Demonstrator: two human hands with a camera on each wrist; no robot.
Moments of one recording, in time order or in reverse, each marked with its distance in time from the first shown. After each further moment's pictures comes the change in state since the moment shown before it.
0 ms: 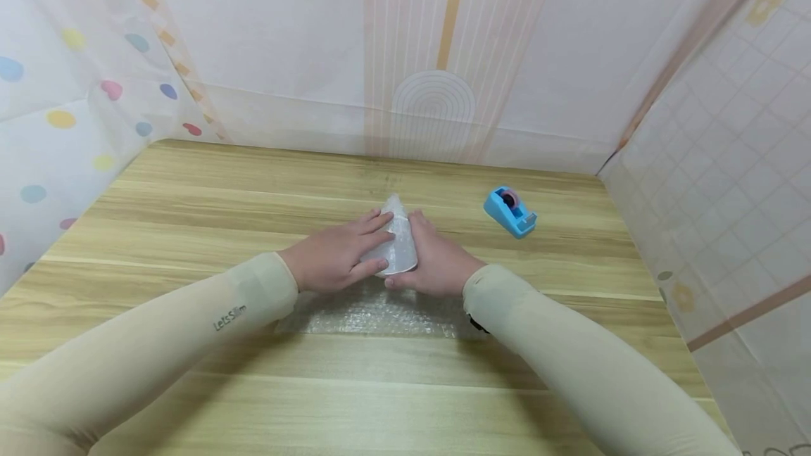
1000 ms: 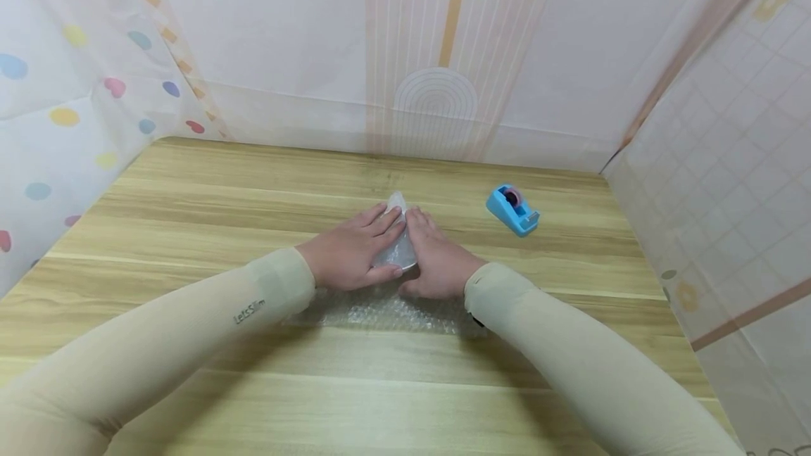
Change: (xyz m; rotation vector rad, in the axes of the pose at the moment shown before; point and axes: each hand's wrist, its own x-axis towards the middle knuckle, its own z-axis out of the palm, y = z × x) left_hand 0.015 0.012 0.002 0.165 -0.101 -0.064; right_hand -0.001 0.006 0.001 -0.173 -0.109 0.028
